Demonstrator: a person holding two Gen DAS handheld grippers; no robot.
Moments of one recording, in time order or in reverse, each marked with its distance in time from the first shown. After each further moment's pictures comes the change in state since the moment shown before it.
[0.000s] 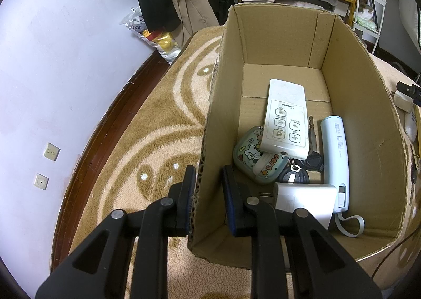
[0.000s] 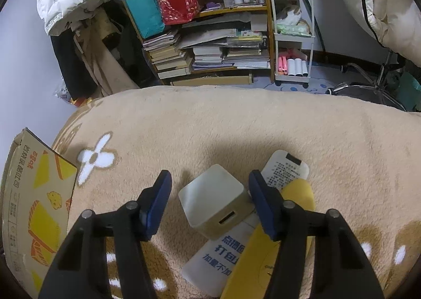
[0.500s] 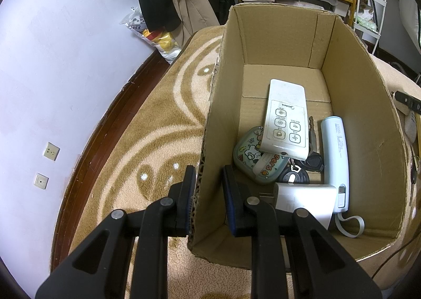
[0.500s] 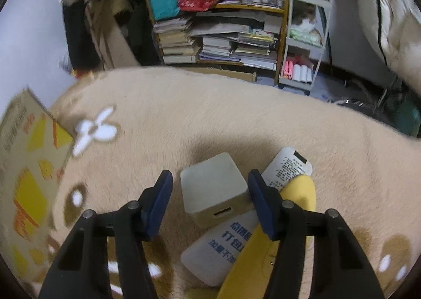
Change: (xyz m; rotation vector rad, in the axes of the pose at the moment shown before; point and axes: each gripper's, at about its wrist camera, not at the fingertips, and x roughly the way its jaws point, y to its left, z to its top) left arm -0.001 -0.001 -0.001 0.001 0.001 0.002; right arm 0.000 0.023 -0.008 -0.187 0.055 -0.069
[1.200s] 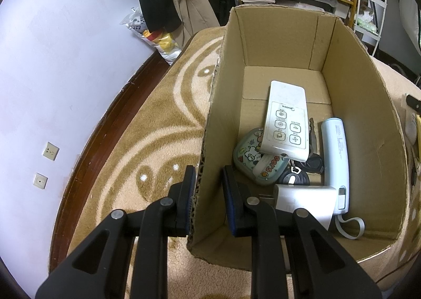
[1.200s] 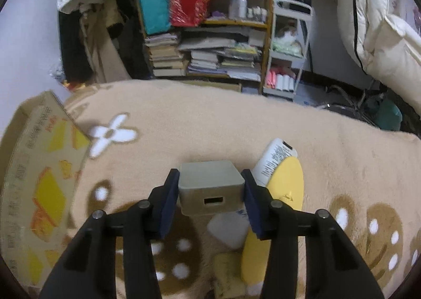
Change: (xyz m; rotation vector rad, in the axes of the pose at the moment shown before) left arm -0.001 0.000 0.001 -0.003 -0.006 -0.003; right arm -0.056 0.029 -0.013 0.063 -0.090 -0.073
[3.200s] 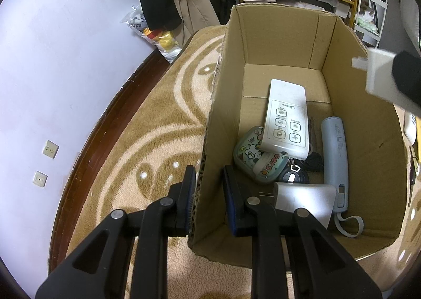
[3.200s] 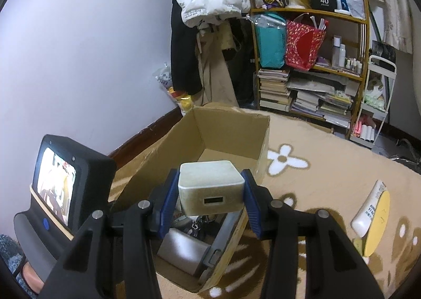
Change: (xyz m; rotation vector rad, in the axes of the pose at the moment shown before) left arm -0.002 -0.003 0.000 -0.007 0.008 -0.002; right arm -0.109 0.178 -0.025 -0.212 -0.147 0.408
